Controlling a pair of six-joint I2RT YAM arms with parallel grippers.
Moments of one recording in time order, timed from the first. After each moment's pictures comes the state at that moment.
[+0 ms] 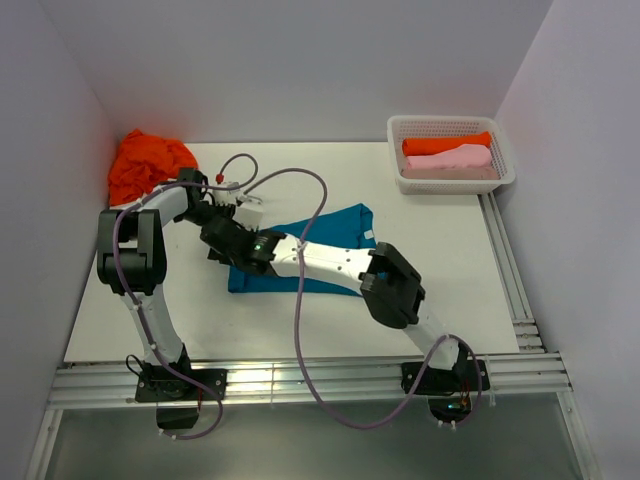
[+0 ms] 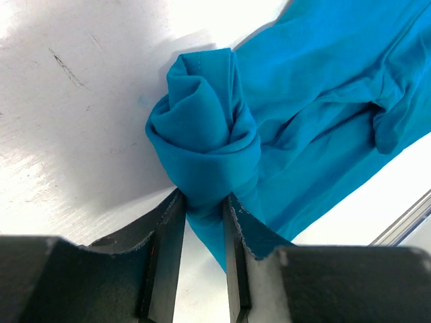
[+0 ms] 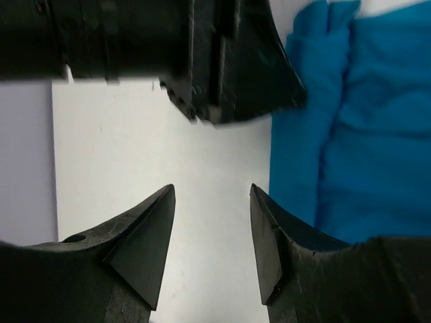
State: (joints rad) left arm -0.03 1.98 1.35 -0.72 0.59 0.22; right arm 1.14 2.17 1.85 -0.45 0.47 1.12
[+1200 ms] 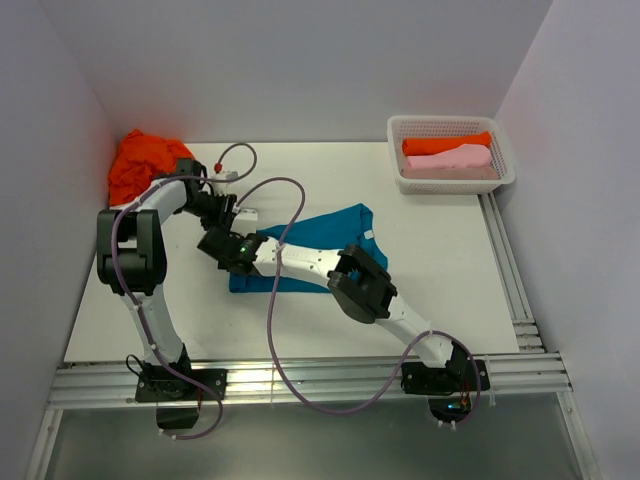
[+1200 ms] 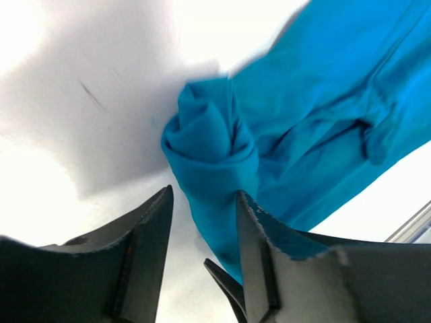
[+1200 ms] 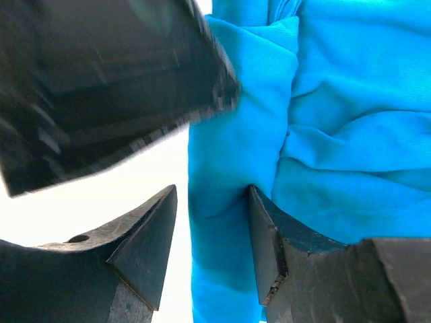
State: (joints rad) left arm -0.03 1.97 1.40 -0.73 0.57 0.21; right arm 1.11 2.45 2.09 -0.61 0.53 1.03
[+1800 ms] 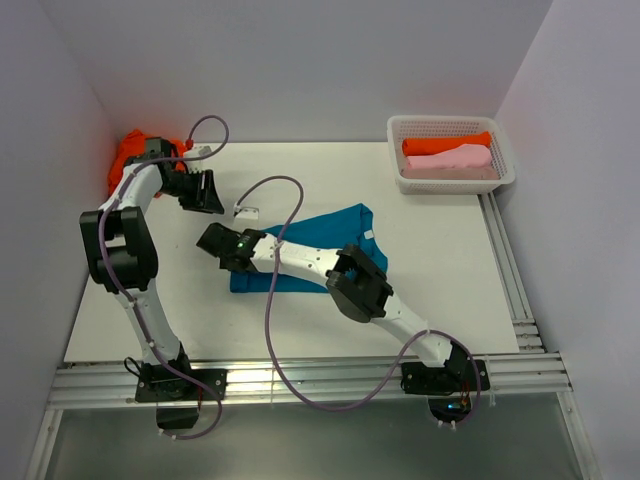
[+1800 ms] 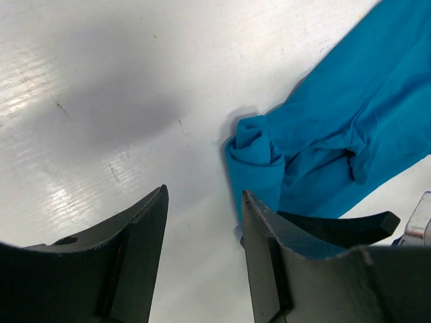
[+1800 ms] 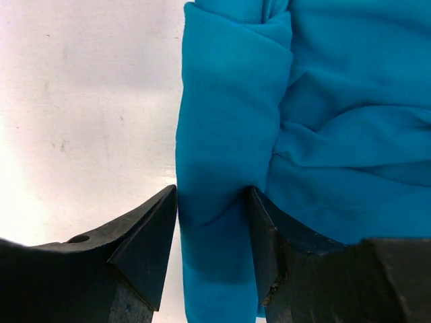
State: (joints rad) left arm 0.10 2.01 1.64 -0.82 0.63 0.23; right arm 1.10 2.50 2.18 -0.73 0.51 1.06
